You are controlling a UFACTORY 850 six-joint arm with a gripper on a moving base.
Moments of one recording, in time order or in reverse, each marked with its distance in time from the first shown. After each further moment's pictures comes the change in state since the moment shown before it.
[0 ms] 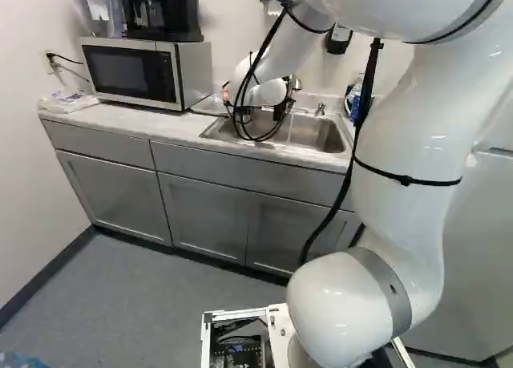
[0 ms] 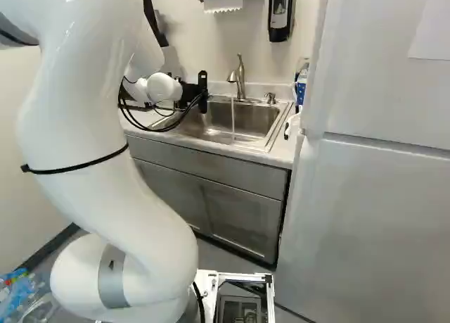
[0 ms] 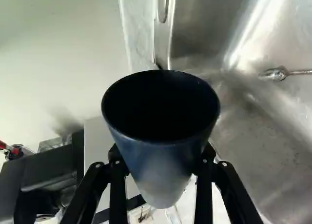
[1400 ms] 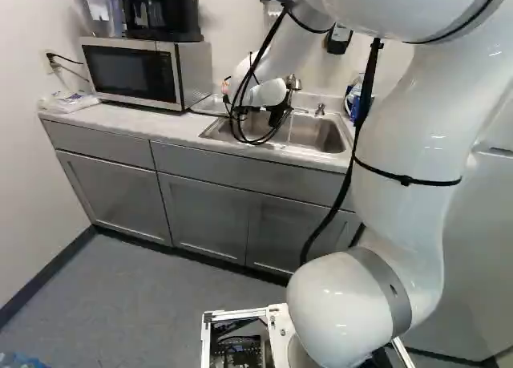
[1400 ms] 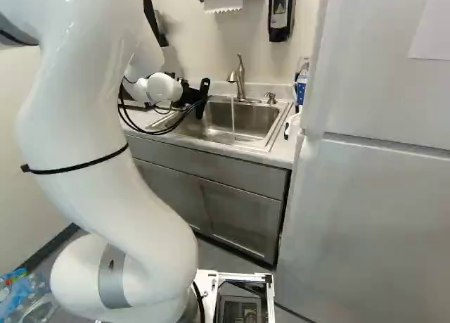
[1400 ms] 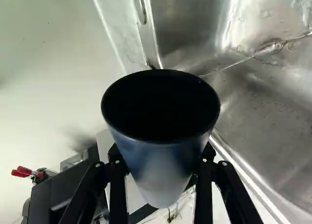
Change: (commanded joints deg) arm 0.0 0.0 0.0 0.0 0.0 16.3
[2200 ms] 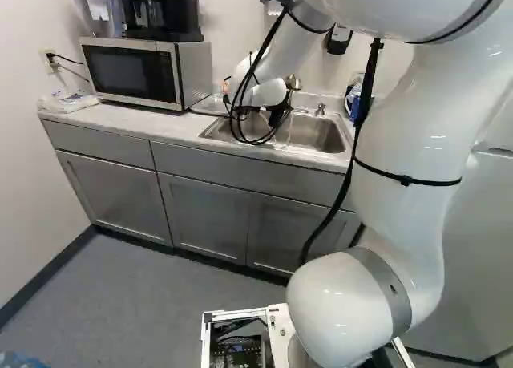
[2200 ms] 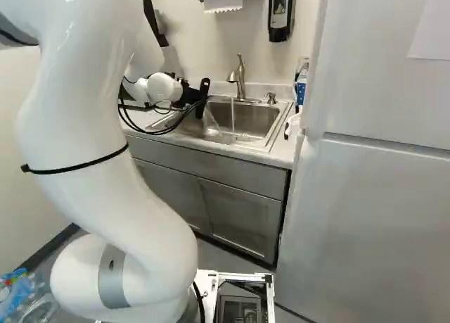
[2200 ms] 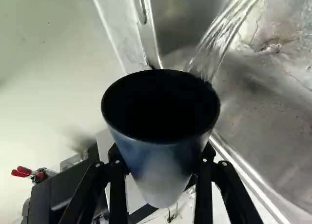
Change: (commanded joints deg) arm 0.0 0.0 0.0 0.0 0.0 0.0
